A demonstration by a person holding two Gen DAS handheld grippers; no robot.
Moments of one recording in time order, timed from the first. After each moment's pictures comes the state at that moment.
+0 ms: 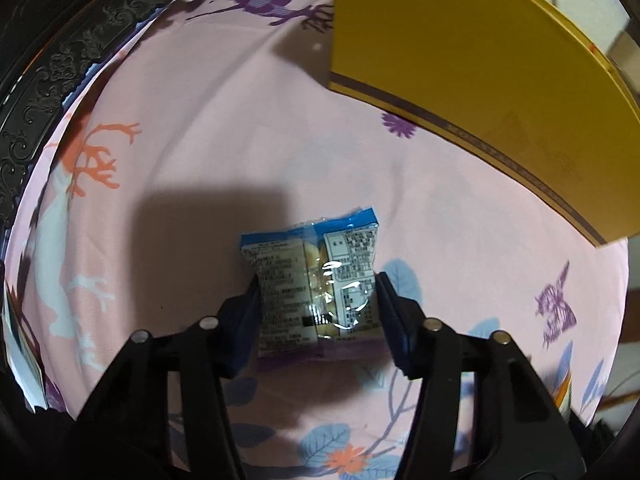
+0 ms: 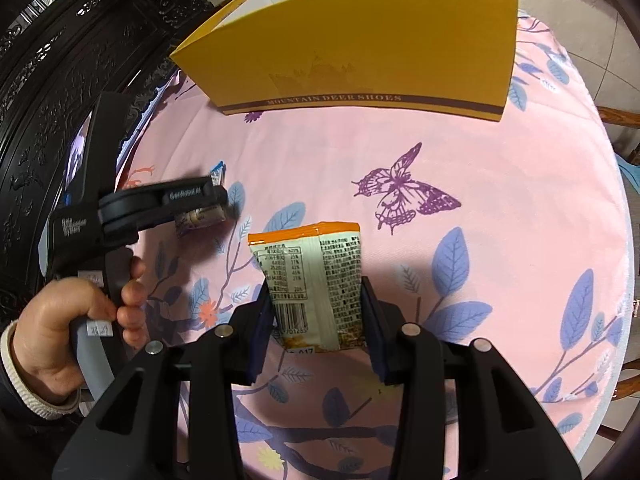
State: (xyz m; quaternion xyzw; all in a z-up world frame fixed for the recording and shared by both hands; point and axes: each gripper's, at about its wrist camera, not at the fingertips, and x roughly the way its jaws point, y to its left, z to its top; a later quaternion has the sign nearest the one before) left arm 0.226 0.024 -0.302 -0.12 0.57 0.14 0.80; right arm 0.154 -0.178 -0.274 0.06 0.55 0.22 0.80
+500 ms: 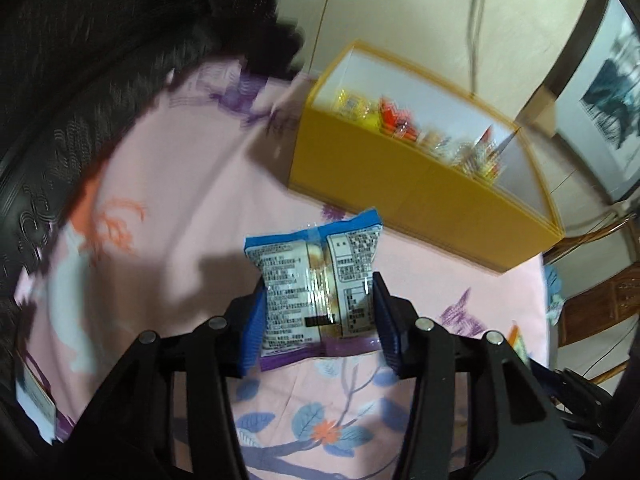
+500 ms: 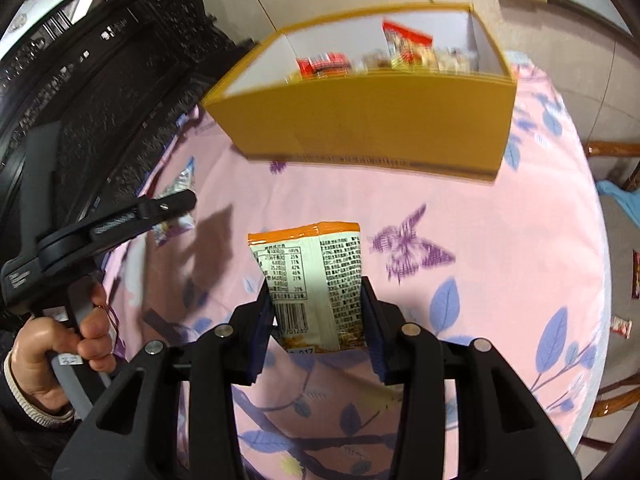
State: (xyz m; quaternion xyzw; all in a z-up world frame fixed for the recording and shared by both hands) left arm 0.190 0.030 -0.198 -0.15 0.45 0.05 0.88; right arm 0.162 -0.178 -0.220 0.07 0.49 0.24 0.84
